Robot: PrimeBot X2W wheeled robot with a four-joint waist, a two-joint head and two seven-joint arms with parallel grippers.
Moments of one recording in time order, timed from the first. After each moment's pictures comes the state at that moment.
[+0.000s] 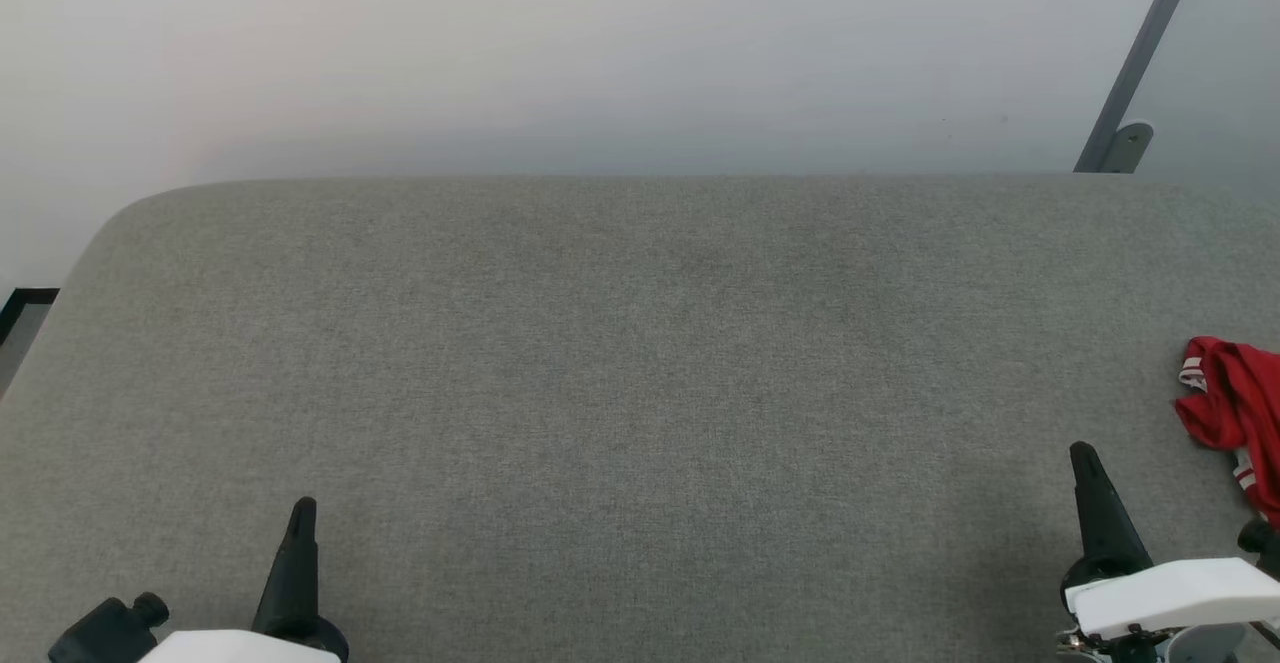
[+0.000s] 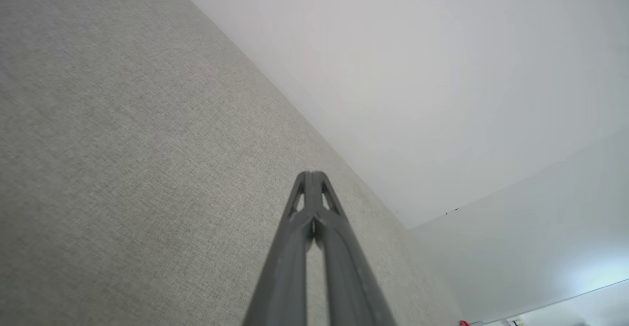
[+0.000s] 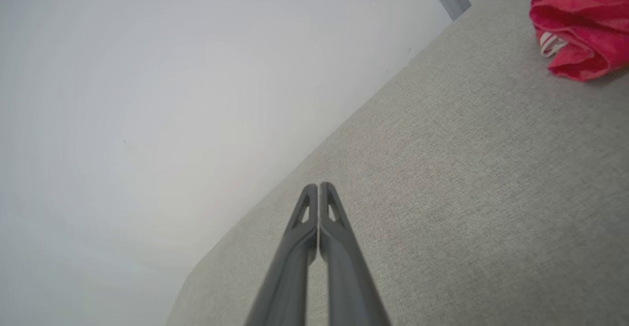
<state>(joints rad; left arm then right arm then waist) 0.08 0.13 0.01 0.17 -1.00 -0.13 -0.10 0.01 -0.09 -0.11 0.20 0.93 0.13 -0.03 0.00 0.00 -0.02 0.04</state>
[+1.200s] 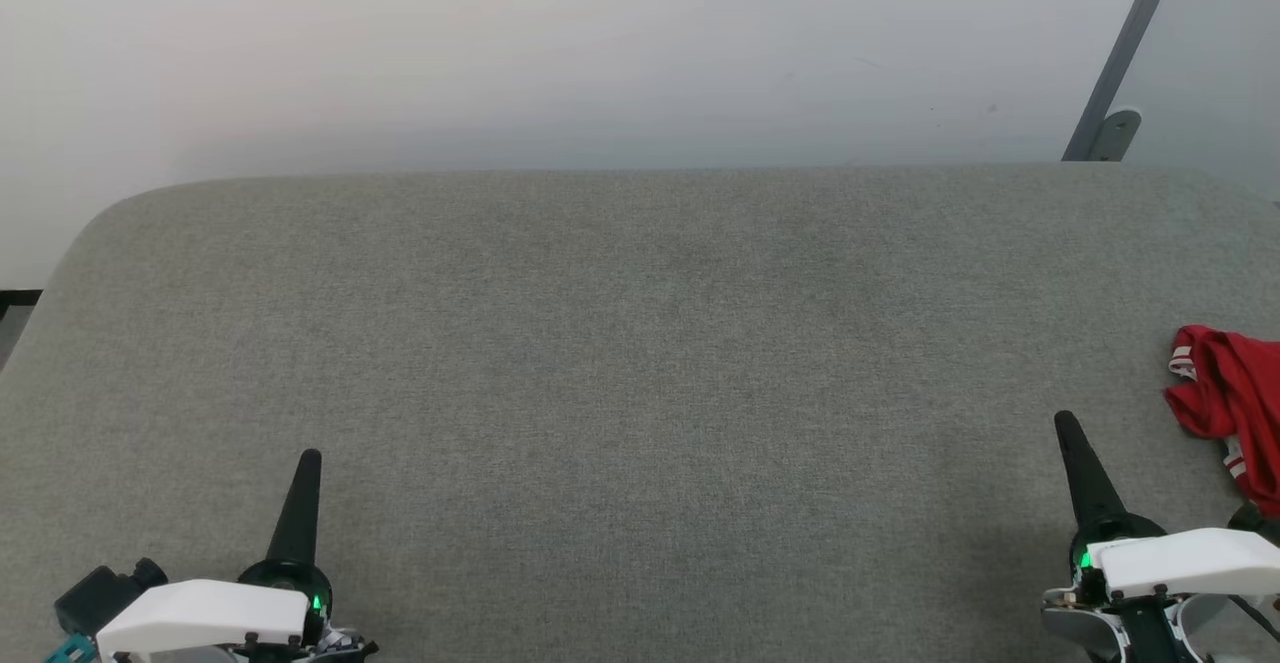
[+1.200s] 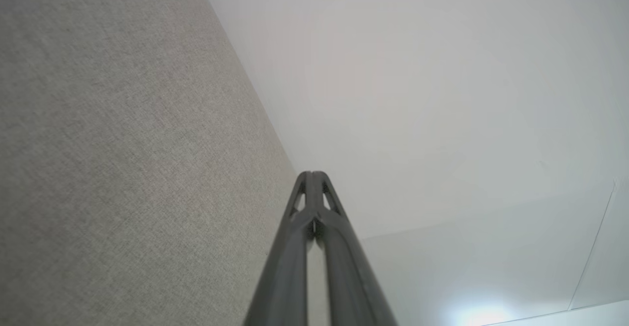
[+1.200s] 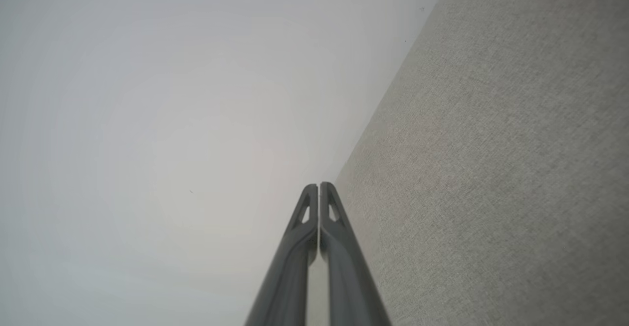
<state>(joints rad) -0.02 0.10 0.05 0.21 -1.32 -0.13 0.00 -0.05 -0.07 -0.11 0.23 1.28 0.13 0.04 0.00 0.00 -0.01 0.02</state>
